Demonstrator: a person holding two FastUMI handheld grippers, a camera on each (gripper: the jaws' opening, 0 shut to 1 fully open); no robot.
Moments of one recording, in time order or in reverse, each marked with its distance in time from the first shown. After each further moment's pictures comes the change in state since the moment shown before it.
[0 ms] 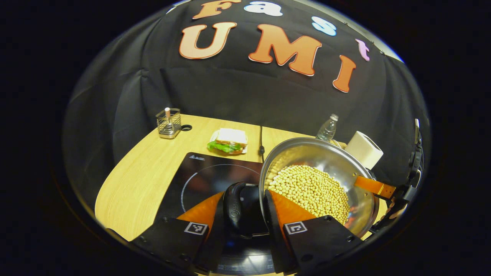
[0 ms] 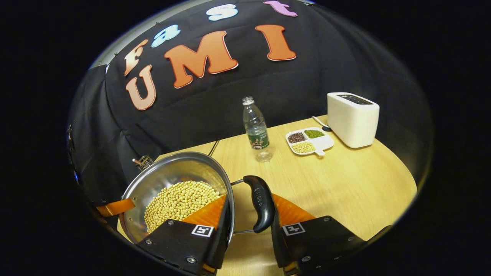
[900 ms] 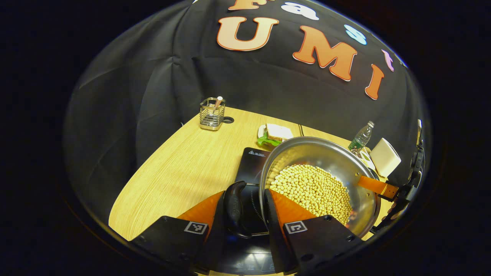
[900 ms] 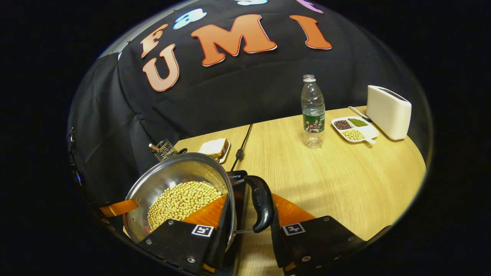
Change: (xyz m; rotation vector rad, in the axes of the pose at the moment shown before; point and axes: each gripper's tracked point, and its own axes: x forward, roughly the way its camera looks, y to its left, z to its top) left arm 0.000 0.136 -0.003 -0.070 0.040 0.124; right arm 0.040 0.114 -0.038 -0.042 0.098 0.106
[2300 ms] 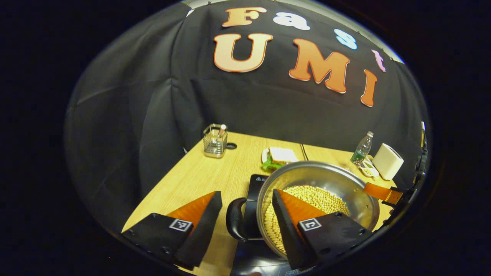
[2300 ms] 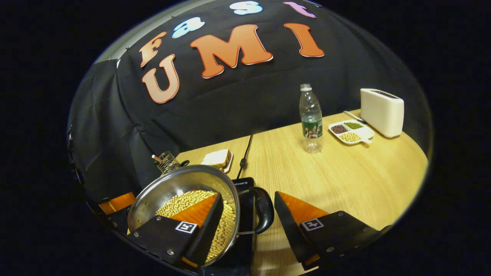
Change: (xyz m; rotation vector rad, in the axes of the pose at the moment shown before) left arm -0.025 -0.003 0.061 0.071 -0.223 -0.006; right arm -0.024 0.007 0.026 0.008 -0.159 -0.046
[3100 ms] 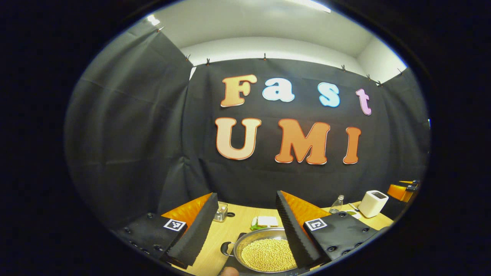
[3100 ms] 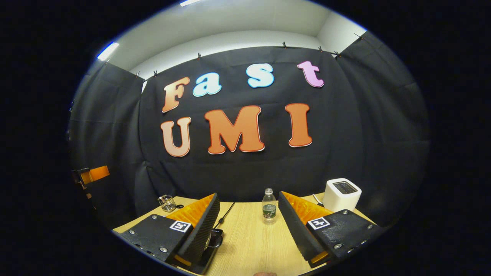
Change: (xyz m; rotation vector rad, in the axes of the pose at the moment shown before) left arm -0.203 -0.067 0.192 0.087 -0.521 0.076; right arm -0.197 -0.077 0.197 -0.155 -0.471 0.001
